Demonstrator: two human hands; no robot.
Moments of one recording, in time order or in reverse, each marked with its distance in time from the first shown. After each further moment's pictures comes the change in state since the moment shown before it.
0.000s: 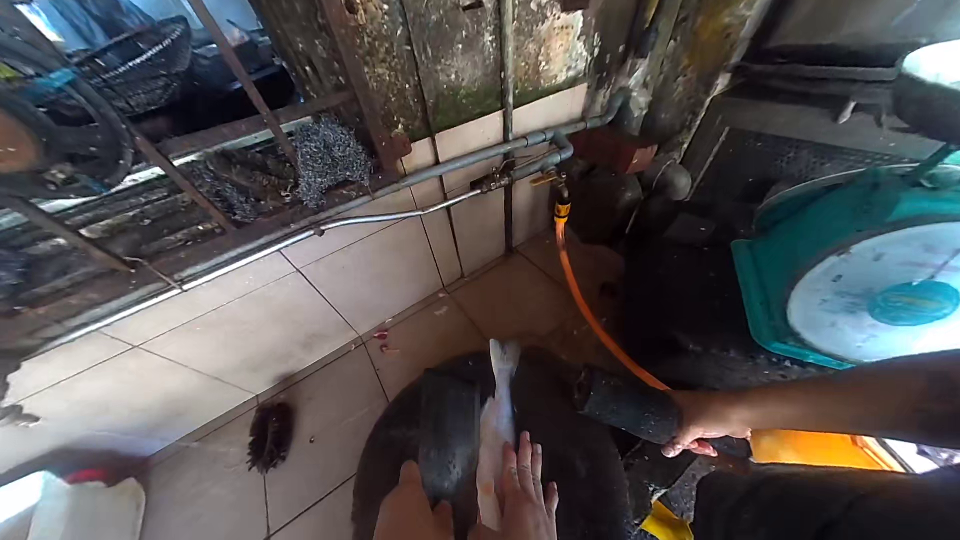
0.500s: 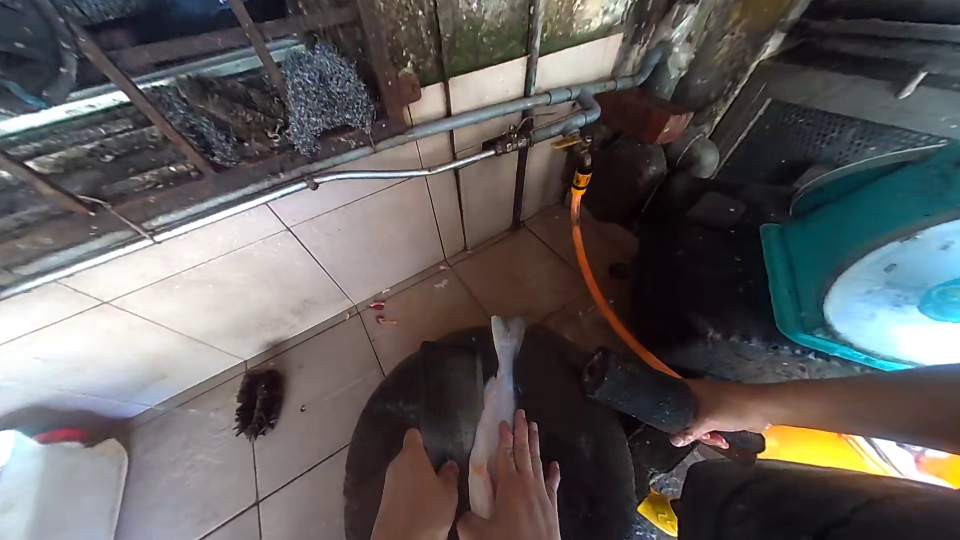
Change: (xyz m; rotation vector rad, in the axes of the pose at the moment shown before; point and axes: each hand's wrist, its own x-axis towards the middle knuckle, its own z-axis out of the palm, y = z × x) left_hand 0.038 -0.010 0.018 -0.145 0.009 -0.010; right_hand 0.004 -0.008 0.003 -0.225 -0.058 0.007
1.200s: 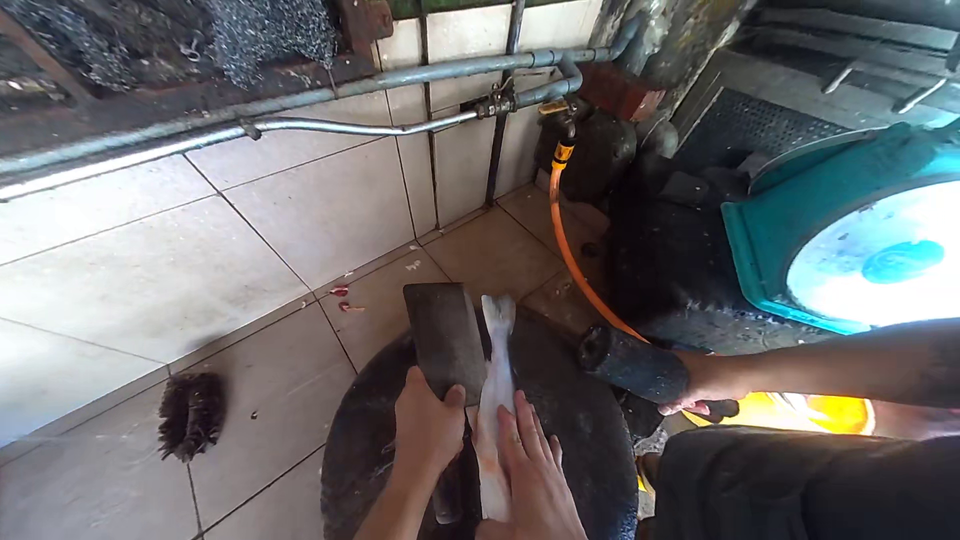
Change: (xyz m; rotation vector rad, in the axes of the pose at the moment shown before) left_hand 0.077 0.021 0.013 -0.323 0.044 0.199; right_hand 0.004 0.008 0.002 -0.012 0.010 -0.048
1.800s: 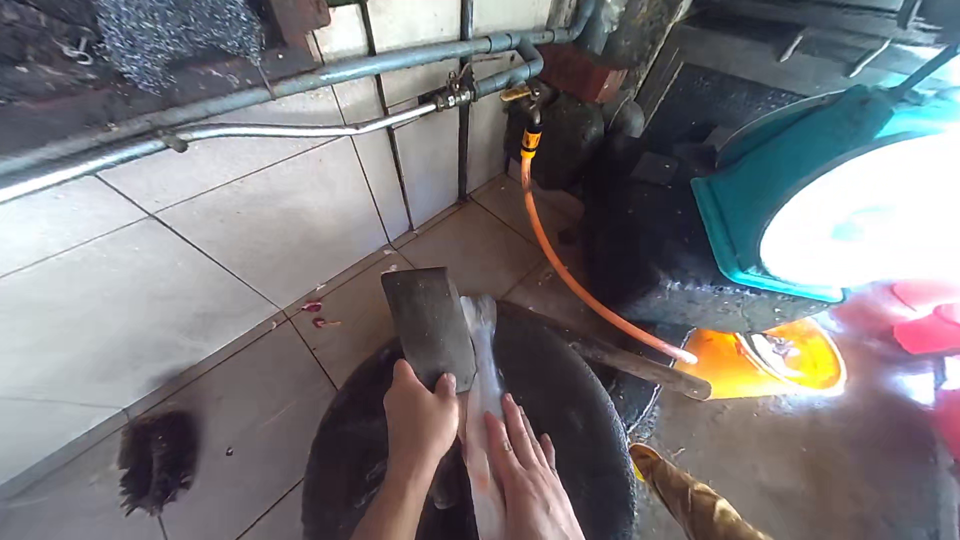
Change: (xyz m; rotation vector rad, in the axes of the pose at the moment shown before) left_hand 0.012 0.021 0.013 0.209 0.128 0.170; right_hand 0.001 0.011 0.005 0.070 0.081 -0.065
